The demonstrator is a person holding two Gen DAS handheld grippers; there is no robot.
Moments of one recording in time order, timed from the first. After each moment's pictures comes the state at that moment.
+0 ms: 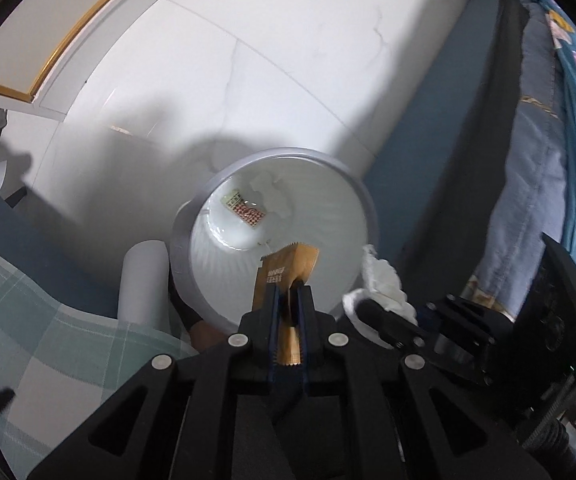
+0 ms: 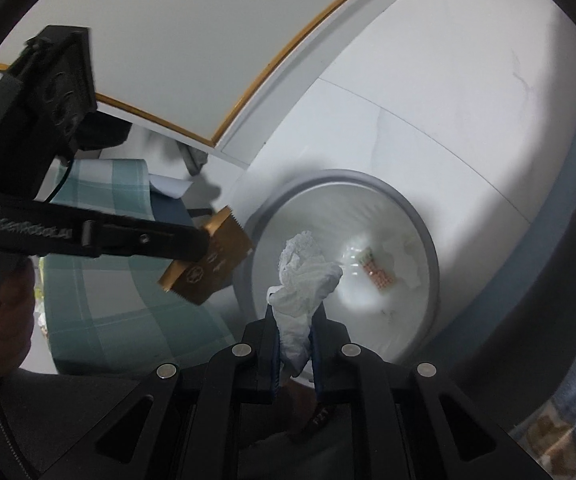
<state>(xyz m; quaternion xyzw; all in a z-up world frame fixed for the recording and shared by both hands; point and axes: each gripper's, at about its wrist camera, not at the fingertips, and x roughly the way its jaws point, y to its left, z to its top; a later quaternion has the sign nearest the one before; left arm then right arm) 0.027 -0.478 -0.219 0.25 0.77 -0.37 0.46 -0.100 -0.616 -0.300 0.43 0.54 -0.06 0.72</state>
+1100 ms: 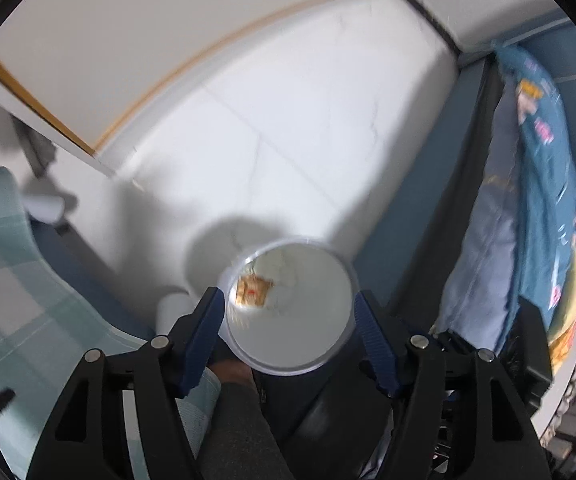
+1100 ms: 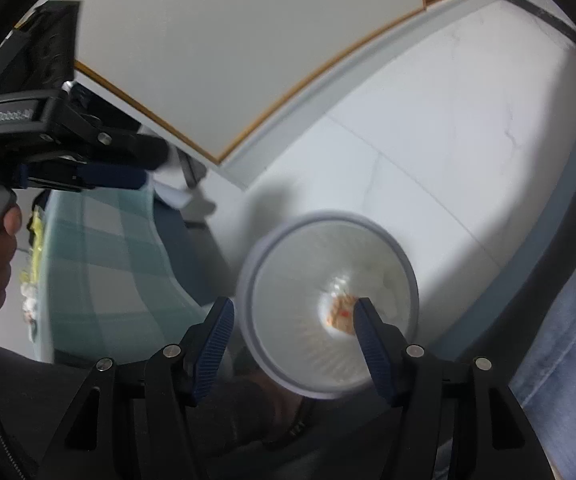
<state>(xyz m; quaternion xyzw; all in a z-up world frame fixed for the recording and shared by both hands) 0.068 -0.457 -0.120 0.17 0.69 -0.39 0.59 -0.104 -0.608 -0.247 0.35 0.51 -0.08 0.78</state>
